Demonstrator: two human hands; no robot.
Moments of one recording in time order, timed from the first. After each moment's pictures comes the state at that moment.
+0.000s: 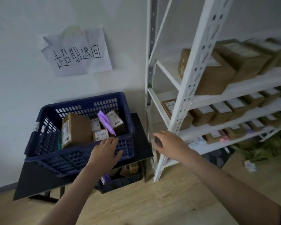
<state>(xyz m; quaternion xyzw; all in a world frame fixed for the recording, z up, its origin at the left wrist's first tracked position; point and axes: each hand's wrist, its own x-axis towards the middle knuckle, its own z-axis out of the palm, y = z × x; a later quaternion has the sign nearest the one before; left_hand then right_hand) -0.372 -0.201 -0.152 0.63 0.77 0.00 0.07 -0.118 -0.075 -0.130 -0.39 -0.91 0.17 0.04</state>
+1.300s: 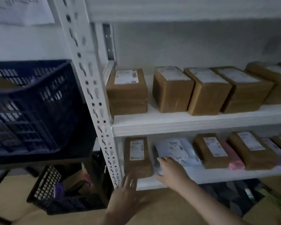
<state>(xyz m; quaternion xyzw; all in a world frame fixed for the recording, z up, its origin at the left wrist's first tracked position) -0.041 -0.005 -0.562 0.59 0.79 -0.01 0.13 0.104 0.161 -0.529 -0.35 -0.93 0.12 -0.02</state>
